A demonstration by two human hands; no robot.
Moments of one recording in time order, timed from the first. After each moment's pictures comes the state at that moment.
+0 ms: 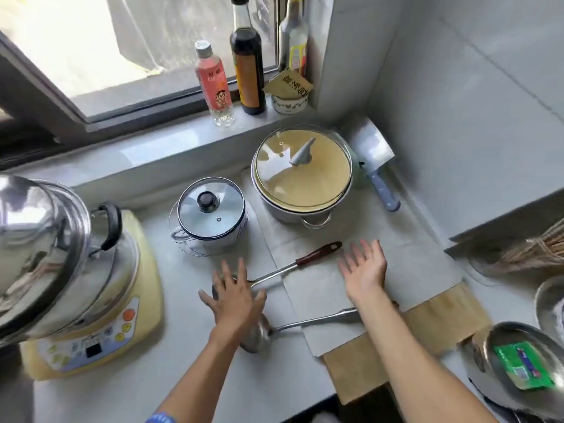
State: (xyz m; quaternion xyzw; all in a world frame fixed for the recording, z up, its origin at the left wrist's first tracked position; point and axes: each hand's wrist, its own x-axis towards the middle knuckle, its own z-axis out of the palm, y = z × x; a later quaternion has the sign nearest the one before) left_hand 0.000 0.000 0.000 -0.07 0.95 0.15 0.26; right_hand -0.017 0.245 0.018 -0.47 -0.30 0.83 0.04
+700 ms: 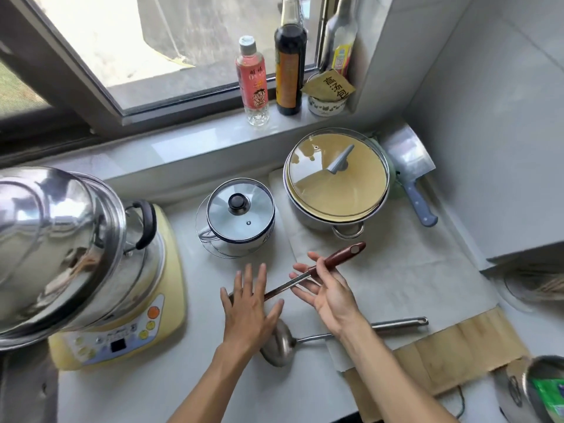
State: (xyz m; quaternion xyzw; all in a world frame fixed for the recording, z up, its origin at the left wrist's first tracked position) left_hand 0.006 -0.035 0.004 0.00 0.96 0.19 0.18; right_hand -0.014 0.142 0.017 -0.33 -0.40 0.84 -0.14
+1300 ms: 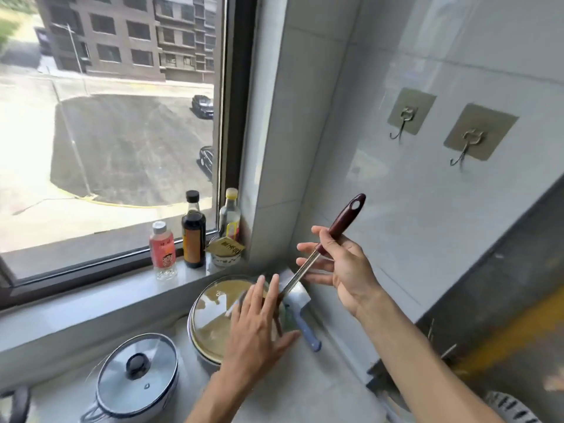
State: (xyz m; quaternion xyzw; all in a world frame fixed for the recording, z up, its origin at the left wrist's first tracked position) left_hand -0.114 0.135 0.202 0.28 0.90 0.34 -0.05; right_hand -0.106 0.296 0.340 -0.17 -0.65 0.73 0.11
